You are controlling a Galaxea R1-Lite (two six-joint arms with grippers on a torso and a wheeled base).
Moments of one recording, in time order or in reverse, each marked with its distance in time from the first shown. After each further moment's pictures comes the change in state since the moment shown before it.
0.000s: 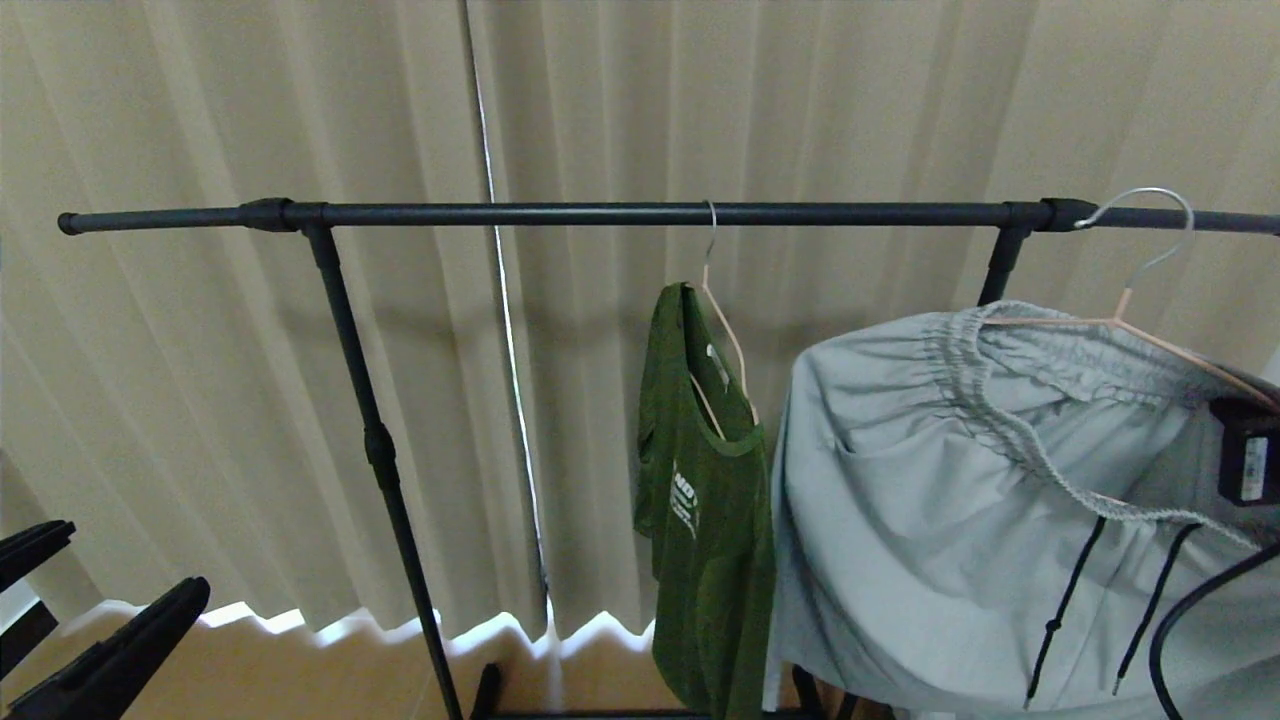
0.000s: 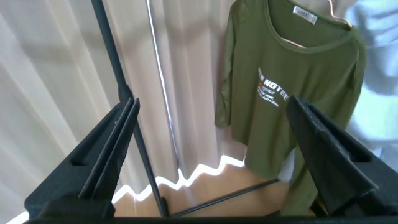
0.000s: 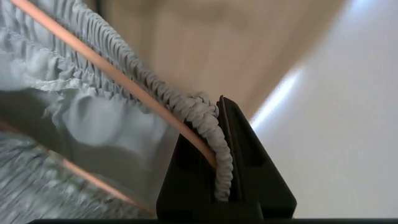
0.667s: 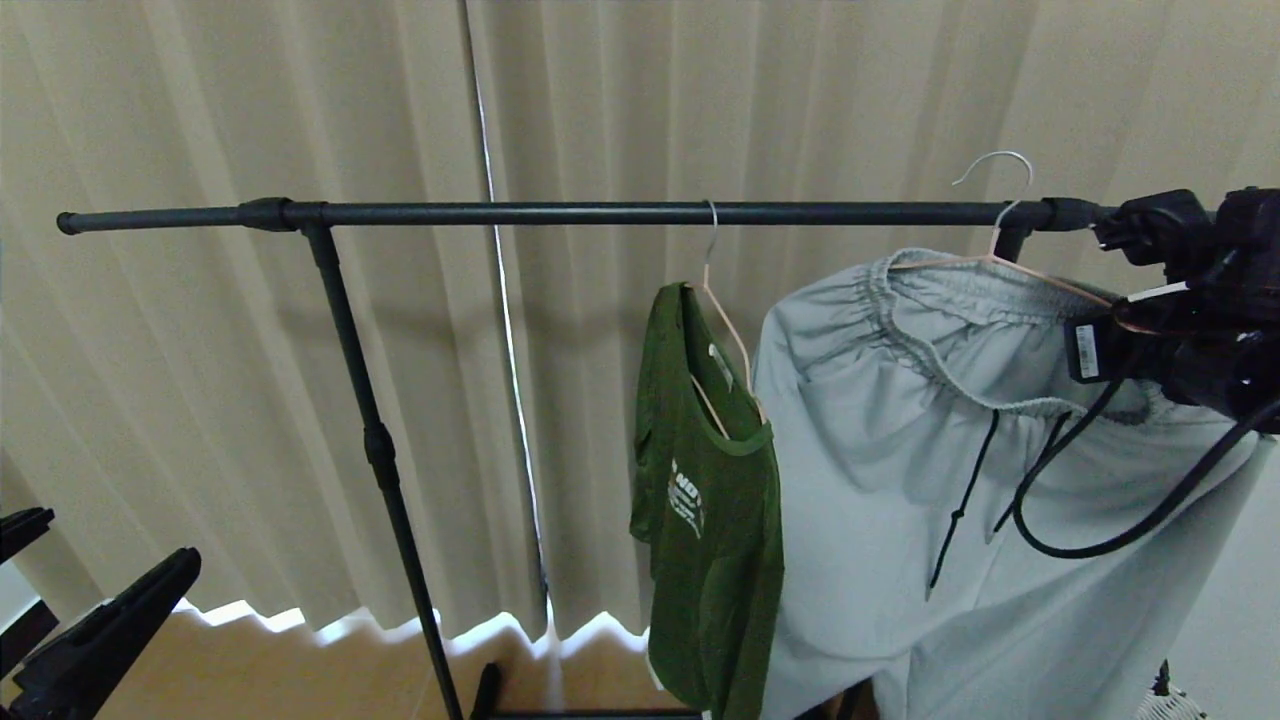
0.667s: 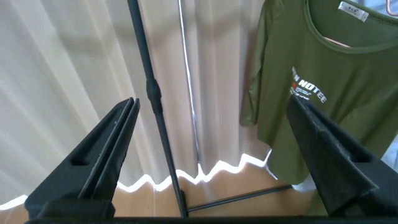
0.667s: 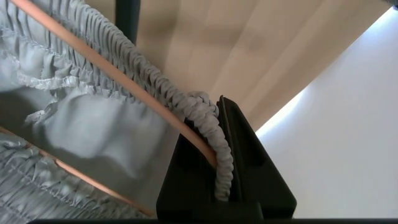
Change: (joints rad) left arm 0.090 0.034 -0.012 -0.003 -0.002 0.024; right arm 0.070 0.397 -0.431 0.107 -0.191 0.003
